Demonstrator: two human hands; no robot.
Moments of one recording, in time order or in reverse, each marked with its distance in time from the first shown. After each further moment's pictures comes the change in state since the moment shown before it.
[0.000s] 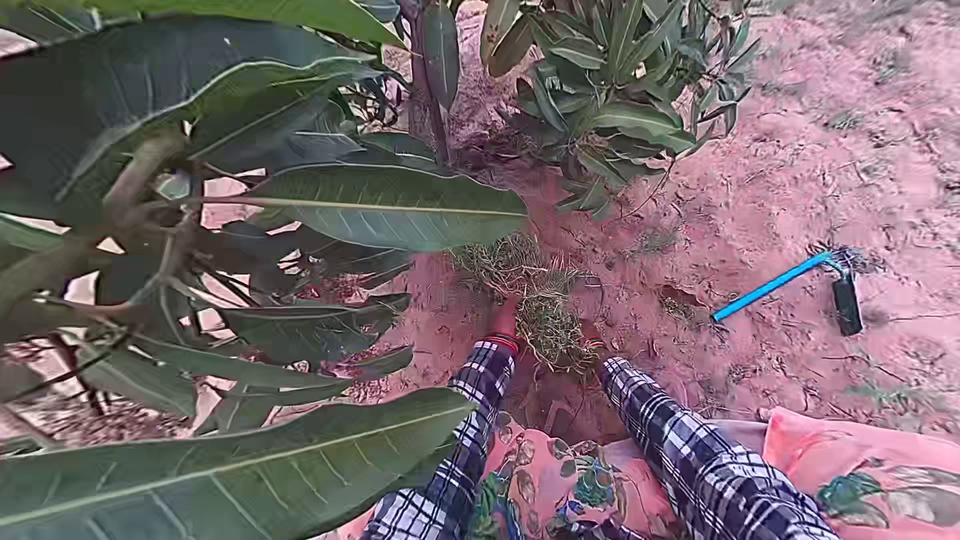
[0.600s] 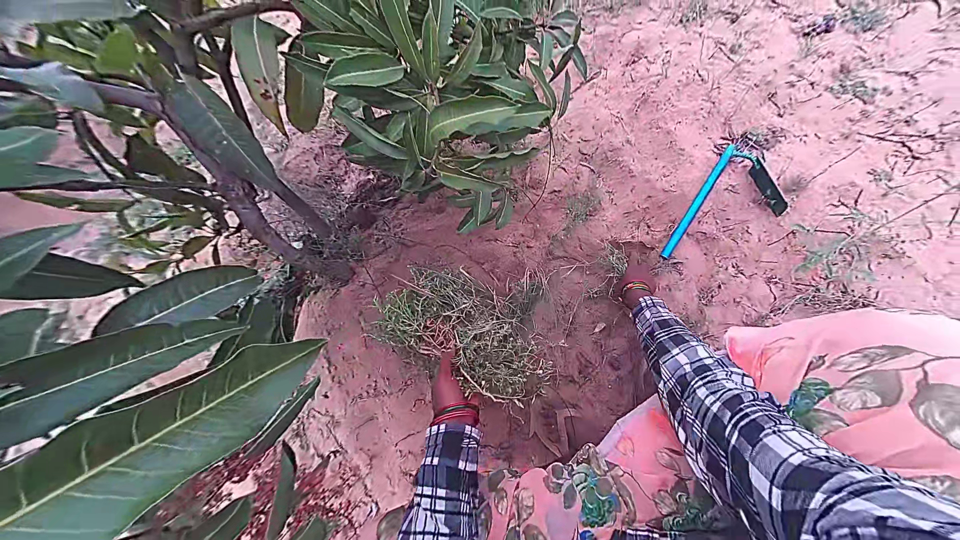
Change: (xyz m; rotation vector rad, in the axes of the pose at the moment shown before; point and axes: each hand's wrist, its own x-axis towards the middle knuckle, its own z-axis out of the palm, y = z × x) left_hand 0.016 -0.021 0.008 -0.389 0.030 0.043; right_hand 0.071 0.171 -0.113 0.111 0.599 0.562
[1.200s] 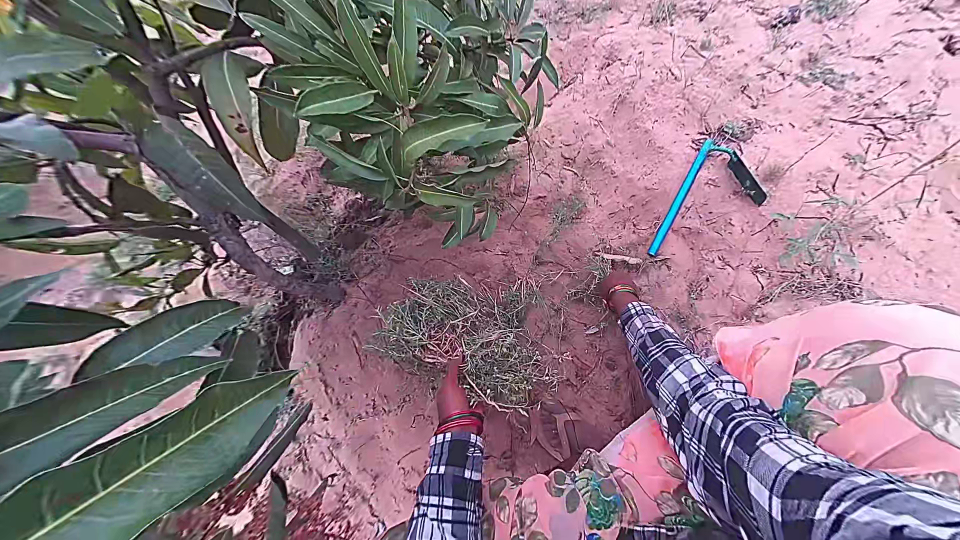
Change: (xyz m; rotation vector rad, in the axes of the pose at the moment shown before) left_hand -0.010 -0.001 0.014 0.197 0.005 0.005; right_hand -0.044 -0.018 -0.024 0.144 -0.261 0.004
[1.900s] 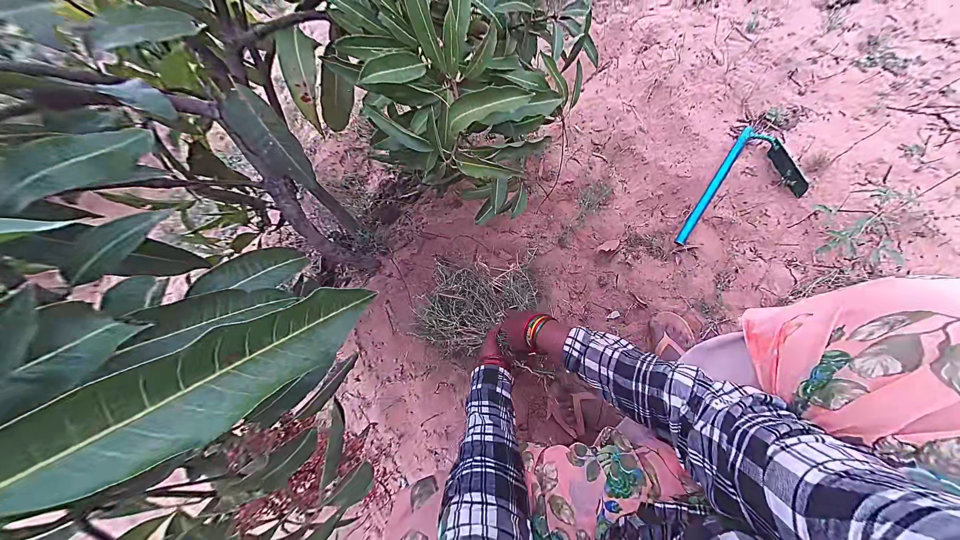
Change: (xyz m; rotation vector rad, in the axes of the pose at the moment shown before) left_hand 0.013 -0.018 0.004 0.493 -0.166 0.176; right_hand -0.180 -0.134 0.103 -0.670 -0.602 -0.941
